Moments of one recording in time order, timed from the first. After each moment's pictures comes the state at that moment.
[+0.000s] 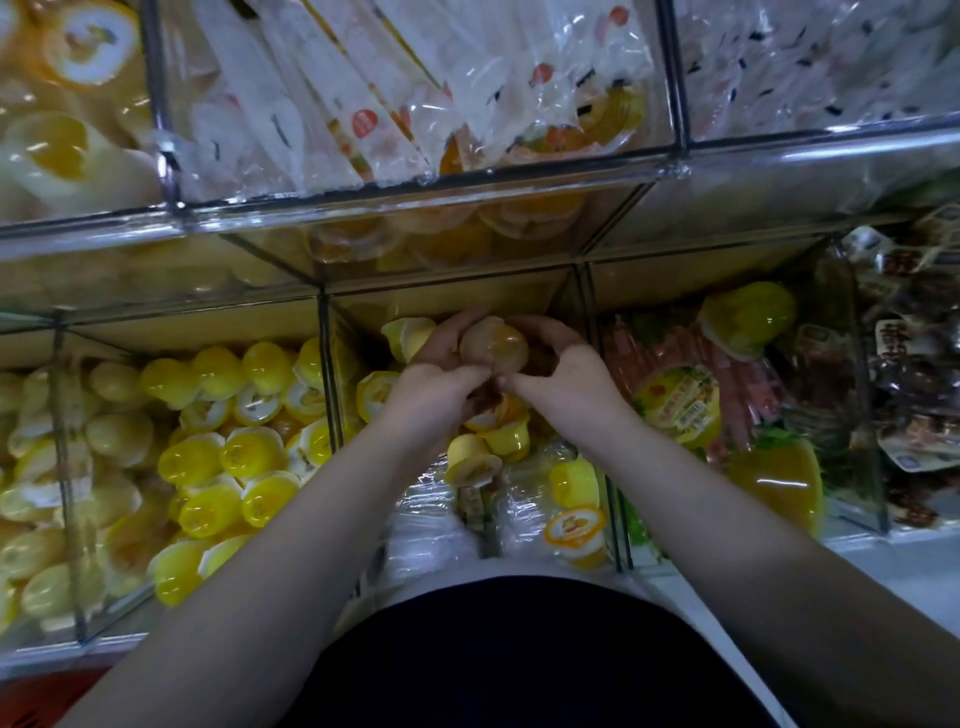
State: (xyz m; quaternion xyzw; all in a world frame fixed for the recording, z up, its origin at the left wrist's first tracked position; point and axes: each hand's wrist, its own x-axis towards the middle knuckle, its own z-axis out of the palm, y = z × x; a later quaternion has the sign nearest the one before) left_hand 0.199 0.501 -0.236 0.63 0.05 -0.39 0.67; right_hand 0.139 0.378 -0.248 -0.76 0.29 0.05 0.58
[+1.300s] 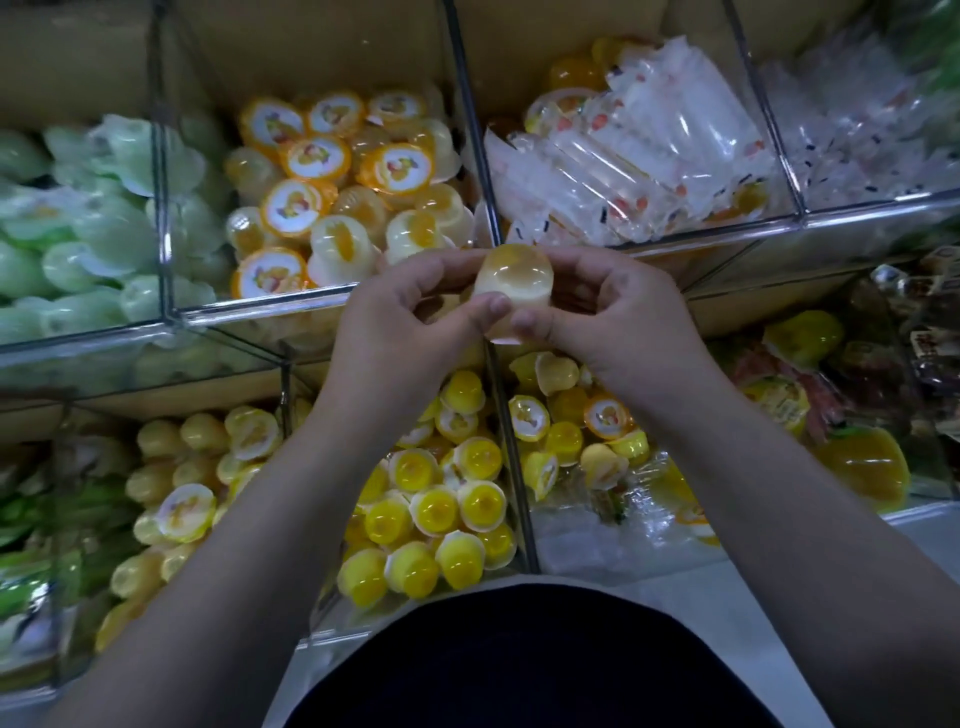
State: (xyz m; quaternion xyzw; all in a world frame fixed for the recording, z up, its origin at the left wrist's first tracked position) left_hand 0.259 0.672 -0.075 0.77 -0.26 -0.12 0.57; right_hand 0.179 0.521 -0.077 -0.72 0.15 -0.12 0.67
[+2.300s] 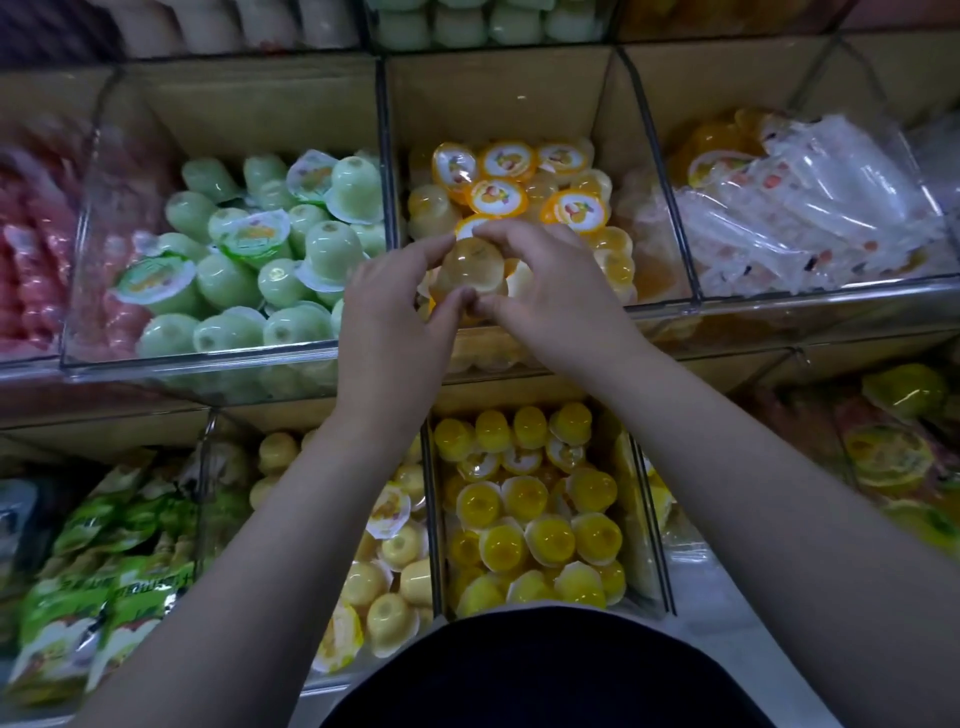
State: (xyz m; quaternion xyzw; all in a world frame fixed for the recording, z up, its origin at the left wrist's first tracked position) left_hand 0.348 0.797 -0.083 0.86 -0.26 0.11 0.43; right_hand 0.306 0.655 -0.064 -0.93 0.06 -0.14 0.34
